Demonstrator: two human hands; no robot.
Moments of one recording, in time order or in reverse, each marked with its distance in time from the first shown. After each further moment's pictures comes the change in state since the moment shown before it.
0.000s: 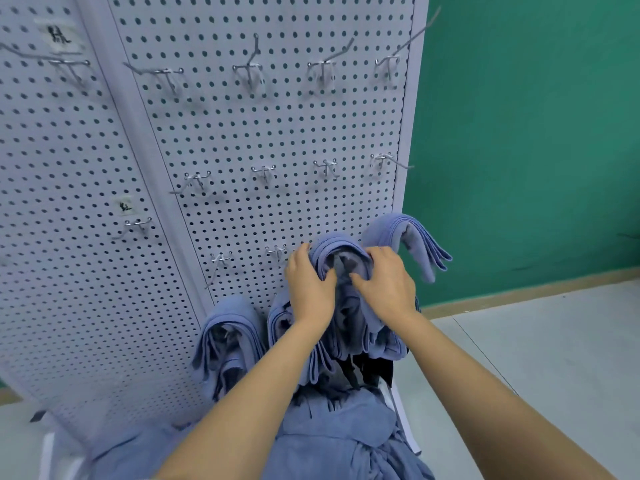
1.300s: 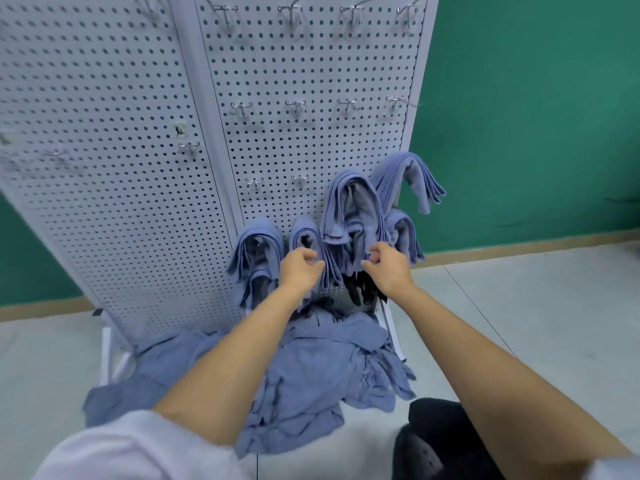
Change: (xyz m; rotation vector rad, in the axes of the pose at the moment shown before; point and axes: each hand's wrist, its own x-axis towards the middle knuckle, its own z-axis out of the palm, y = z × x) left_hand -0.105 -0.040 -0.084 0.022 -0.323 -0.325; right_hand -0.123 -0.004 0.000 0.185 -0.283 0.193
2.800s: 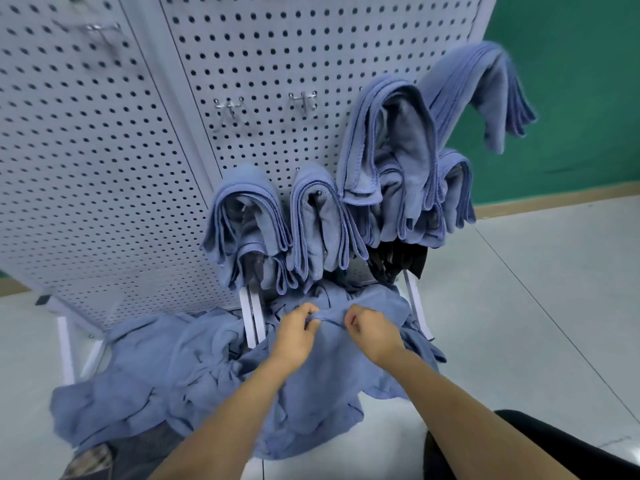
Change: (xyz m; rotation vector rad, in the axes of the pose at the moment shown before) left_hand 0.055 -0.213 0.076 0.126 -0.183 0.124; right_hand 0.009 0.122 0.184 -0.261 -0.407 -0.008
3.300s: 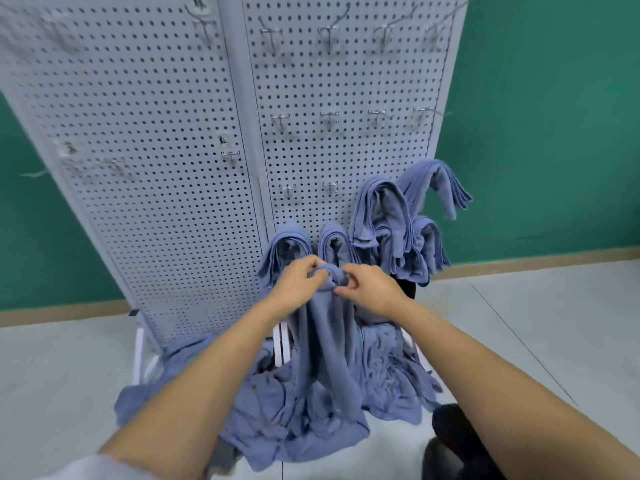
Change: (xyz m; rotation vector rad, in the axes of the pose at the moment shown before) left_hand -0.090 0.167 -0.147 -0.030 0.091 0.260; right_hand -0.121 -0.136 -0.153 -0.061 0.178 -0.364
